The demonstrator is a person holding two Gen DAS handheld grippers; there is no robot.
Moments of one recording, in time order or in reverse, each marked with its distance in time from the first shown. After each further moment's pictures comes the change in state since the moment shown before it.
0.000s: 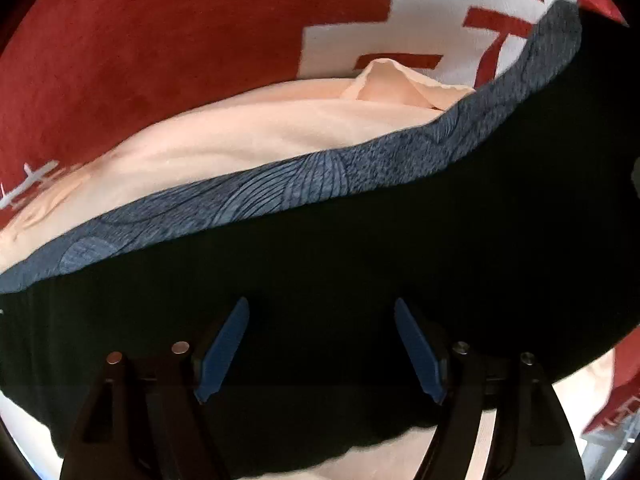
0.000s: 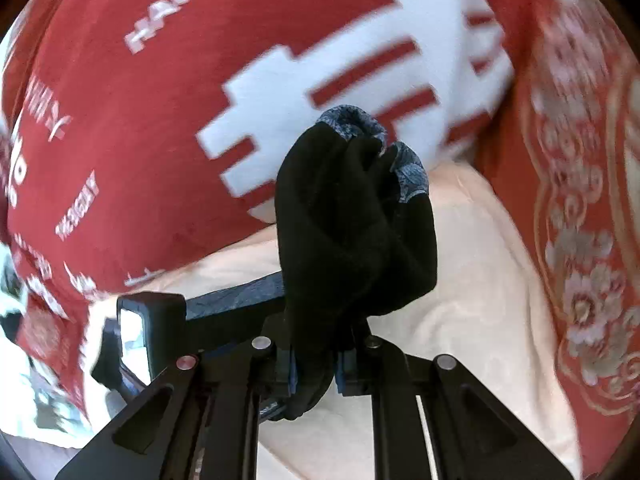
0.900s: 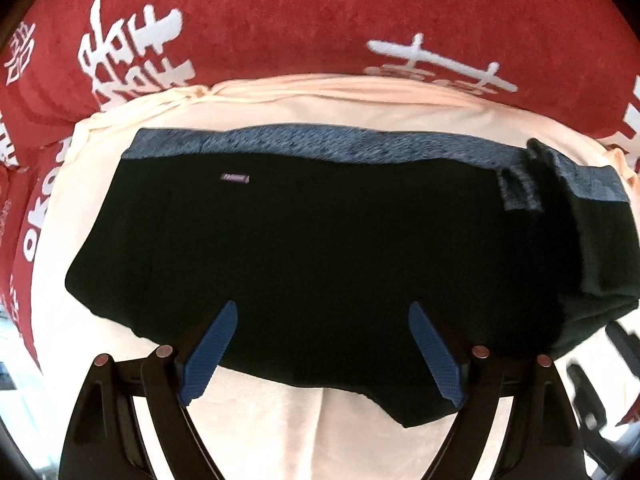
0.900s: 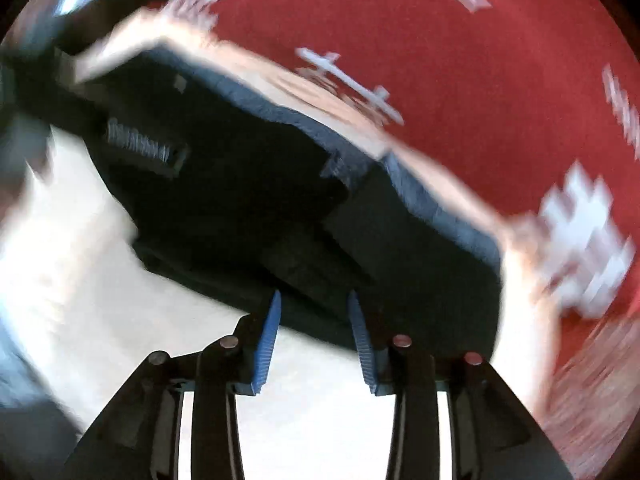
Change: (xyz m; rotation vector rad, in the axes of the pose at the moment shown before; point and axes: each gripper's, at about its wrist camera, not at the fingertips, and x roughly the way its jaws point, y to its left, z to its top) left arm -0.082 0.334 -0.114 -0.267 -0.013 0.206; right arm 0.090 0.285 -0.187 -0.758 0.242 -0.226
